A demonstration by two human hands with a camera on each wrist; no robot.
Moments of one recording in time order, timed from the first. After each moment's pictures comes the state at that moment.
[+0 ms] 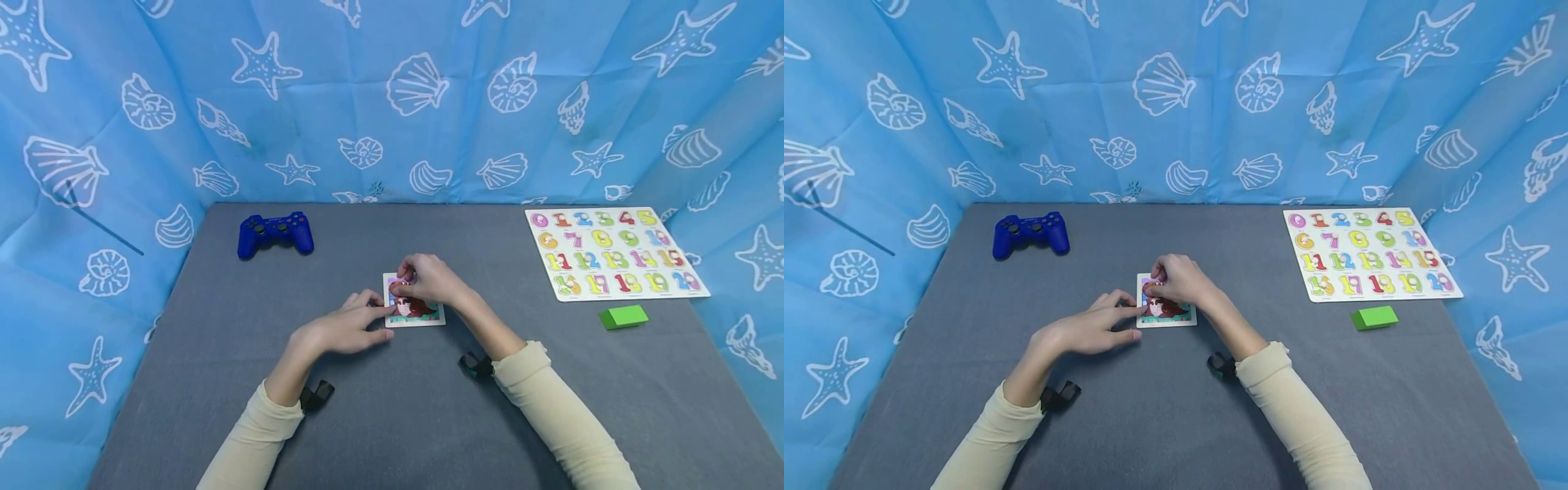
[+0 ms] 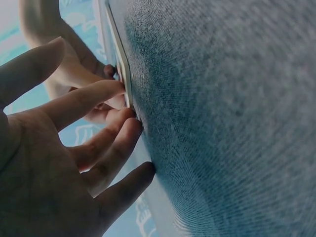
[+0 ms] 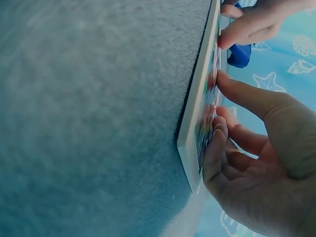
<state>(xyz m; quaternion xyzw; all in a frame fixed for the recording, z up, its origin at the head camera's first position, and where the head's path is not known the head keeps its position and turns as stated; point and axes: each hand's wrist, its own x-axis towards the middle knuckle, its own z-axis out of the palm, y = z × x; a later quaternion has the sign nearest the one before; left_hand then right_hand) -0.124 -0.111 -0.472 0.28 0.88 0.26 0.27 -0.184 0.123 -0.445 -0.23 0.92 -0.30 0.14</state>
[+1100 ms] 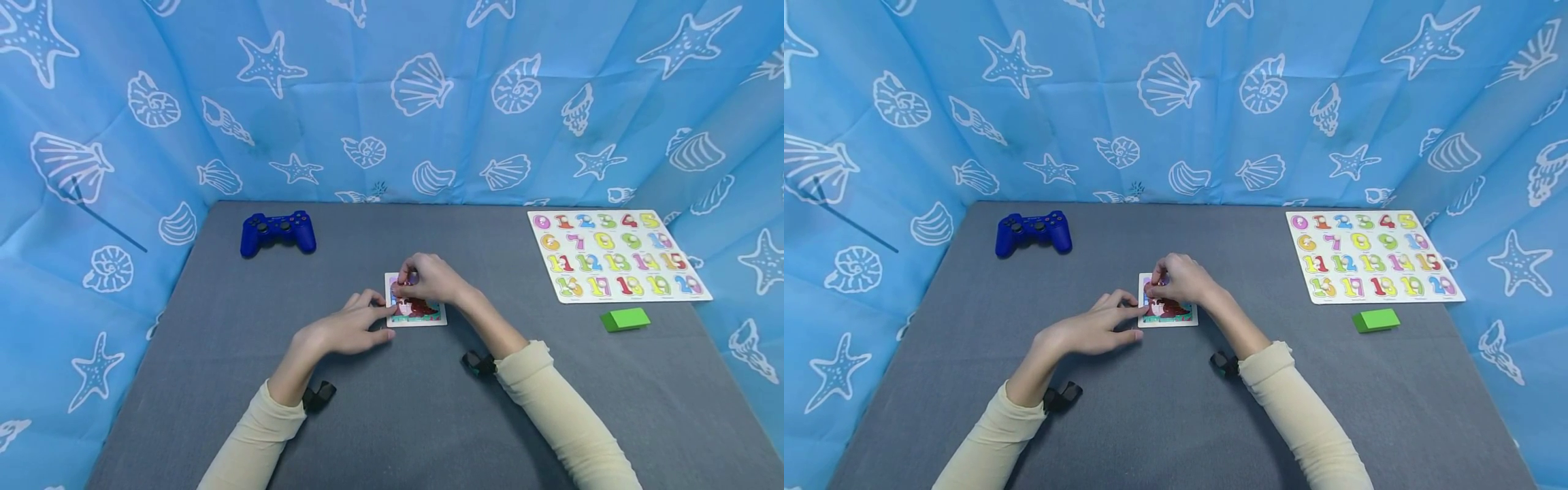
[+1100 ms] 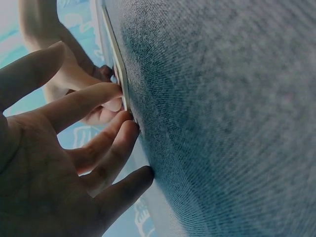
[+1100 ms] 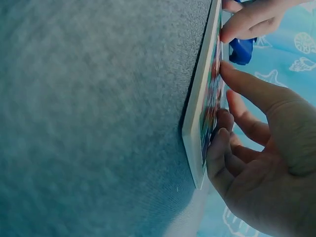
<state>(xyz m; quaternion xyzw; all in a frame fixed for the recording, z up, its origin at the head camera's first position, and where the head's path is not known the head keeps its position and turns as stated) -0.118 -0.109 -0.465 0.28 0.88 0.26 0.27 -0.189 0.126 -0.448 -0.26 0.90 -0.32 0.15</state>
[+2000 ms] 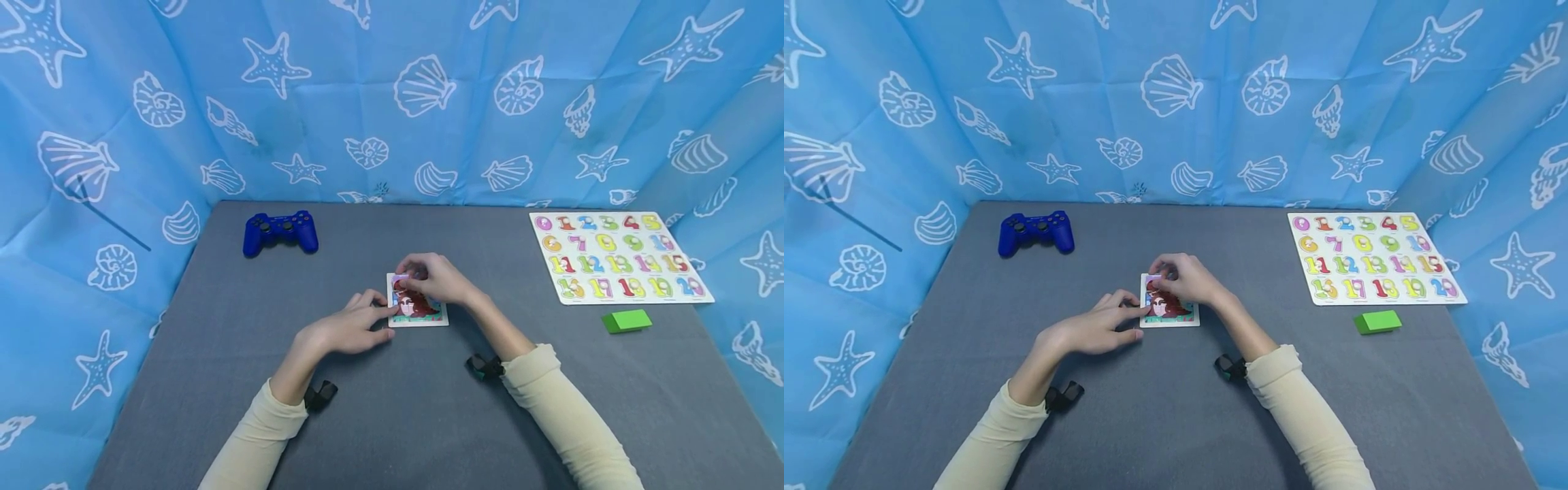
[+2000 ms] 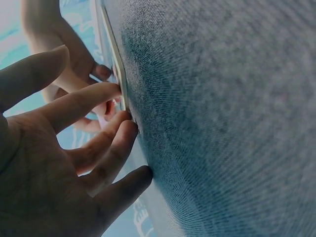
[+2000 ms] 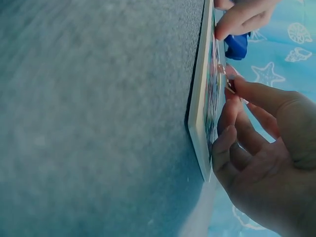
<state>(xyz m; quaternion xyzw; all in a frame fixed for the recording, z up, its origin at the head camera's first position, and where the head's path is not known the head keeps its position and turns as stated) -0.118 -0.110 -0.462 0.27 0.88 0.27 0.27 -0.187 0.135 -0.453 -0.27 0.86 -0.41 0.14</state>
